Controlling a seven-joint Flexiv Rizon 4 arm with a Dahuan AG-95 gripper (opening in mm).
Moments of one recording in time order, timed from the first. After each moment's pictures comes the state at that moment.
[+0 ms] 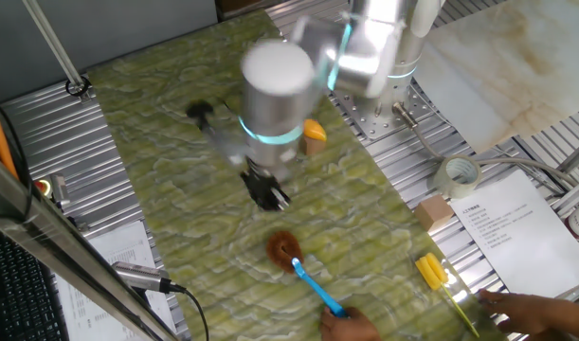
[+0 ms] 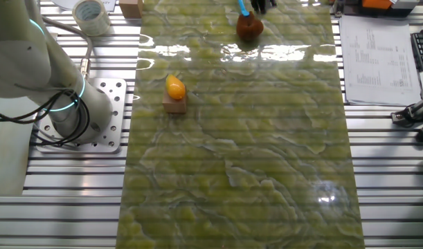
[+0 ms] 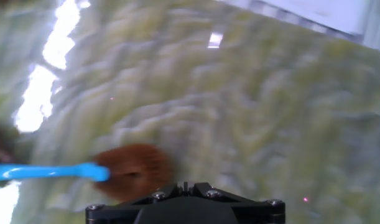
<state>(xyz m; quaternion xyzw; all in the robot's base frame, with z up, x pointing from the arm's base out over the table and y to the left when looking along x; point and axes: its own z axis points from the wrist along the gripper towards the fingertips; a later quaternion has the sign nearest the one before) 0.493 0.191 0.141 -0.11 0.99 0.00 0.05</state>
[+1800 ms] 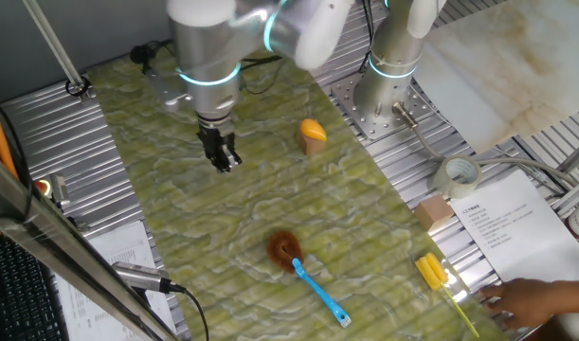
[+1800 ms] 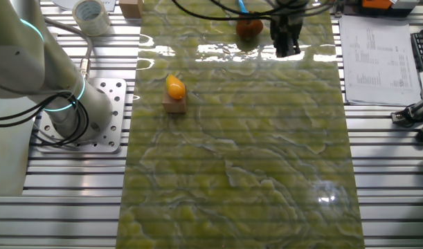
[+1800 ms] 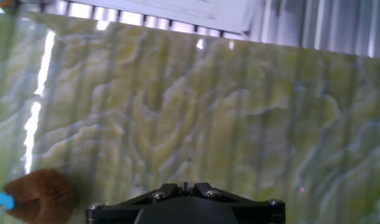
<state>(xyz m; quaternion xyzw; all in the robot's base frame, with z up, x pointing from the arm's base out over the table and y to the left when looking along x) 0.535 0.087 0.153 -0.07 1.00 0.02 0.03</state>
